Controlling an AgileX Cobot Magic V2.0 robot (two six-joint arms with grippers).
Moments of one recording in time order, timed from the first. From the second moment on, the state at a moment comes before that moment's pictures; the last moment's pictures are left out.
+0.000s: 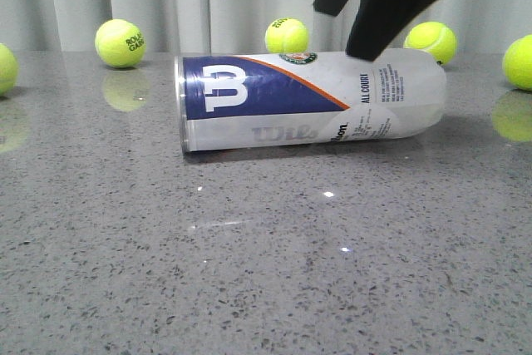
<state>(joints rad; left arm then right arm) -0.02 -0.01 0.00 -0.03 0.14 0.06 0.48 1.64 -1.55 0.24 1.14 -1.27</state>
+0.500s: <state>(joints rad) -0.02 -0.01 0.00 -0.03 0.14 0.06 0.48 1.55 -1.55 0.23 1.22 -1.05</state>
